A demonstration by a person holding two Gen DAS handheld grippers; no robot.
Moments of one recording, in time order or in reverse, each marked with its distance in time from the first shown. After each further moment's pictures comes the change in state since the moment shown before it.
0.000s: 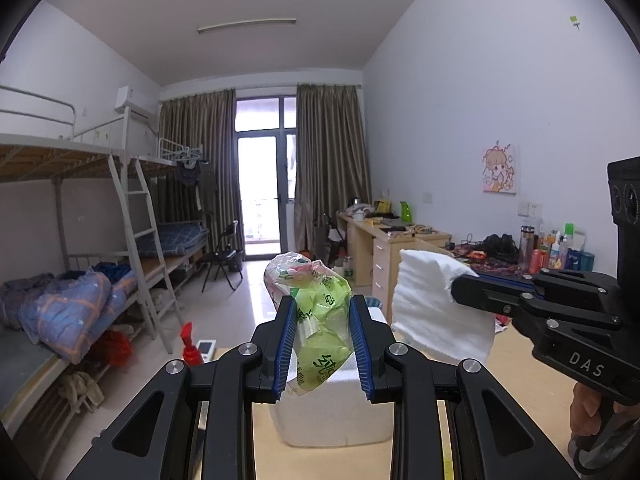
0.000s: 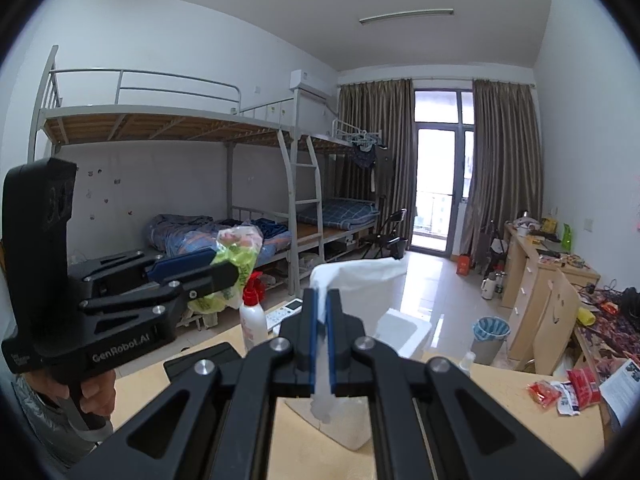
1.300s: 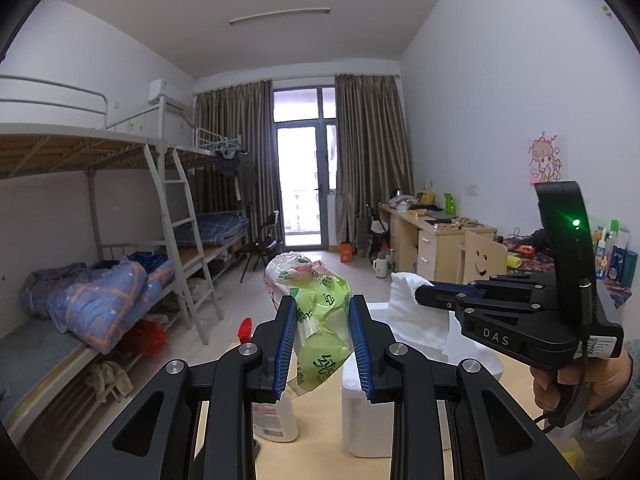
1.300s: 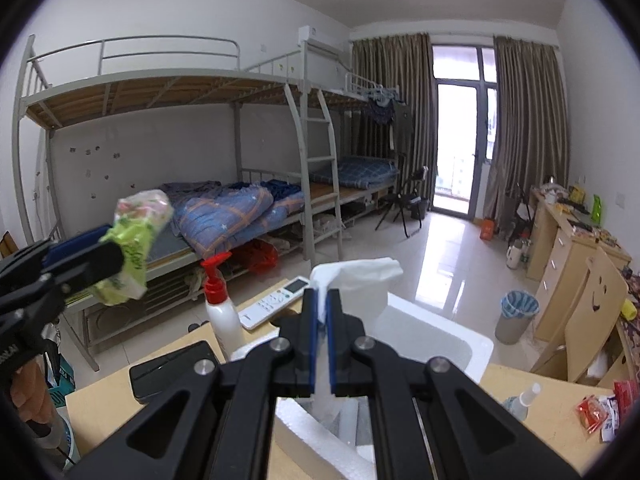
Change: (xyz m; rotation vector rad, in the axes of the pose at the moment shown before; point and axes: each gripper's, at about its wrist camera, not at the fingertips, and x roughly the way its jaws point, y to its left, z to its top) left arm 0.042 0.039 0.000 -0.018 0.039 0.151; right arm 0.119 -0.011 0.000 0.025 0.165 0.075
